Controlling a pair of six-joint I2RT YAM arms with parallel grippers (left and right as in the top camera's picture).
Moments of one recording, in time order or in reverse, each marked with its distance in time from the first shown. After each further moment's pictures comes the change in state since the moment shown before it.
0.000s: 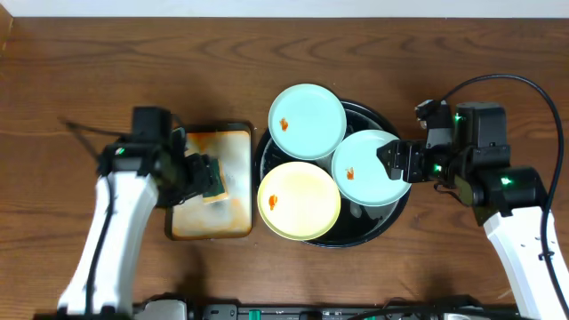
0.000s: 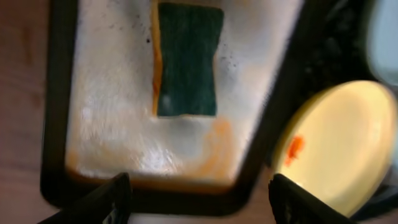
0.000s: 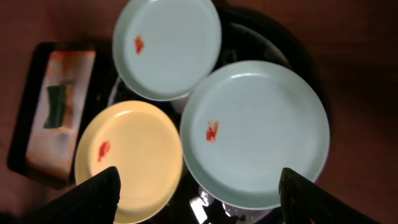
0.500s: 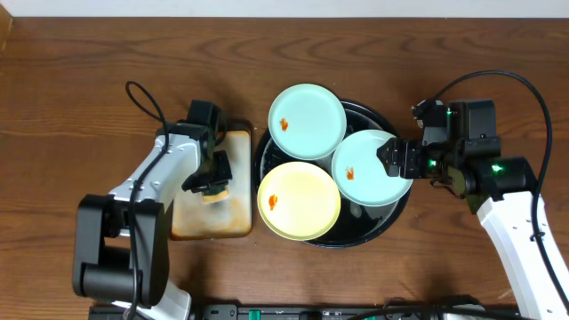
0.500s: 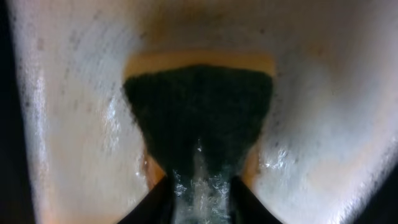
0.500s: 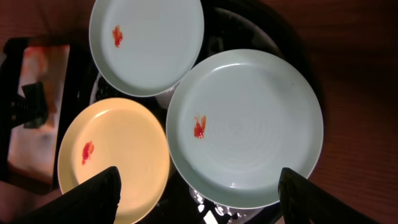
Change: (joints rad) left arm -0.135 0.362 -0.001 0.240 -0.236 -0.071; right arm 0.000 0.066 0.000 0.008 0.028 0.010
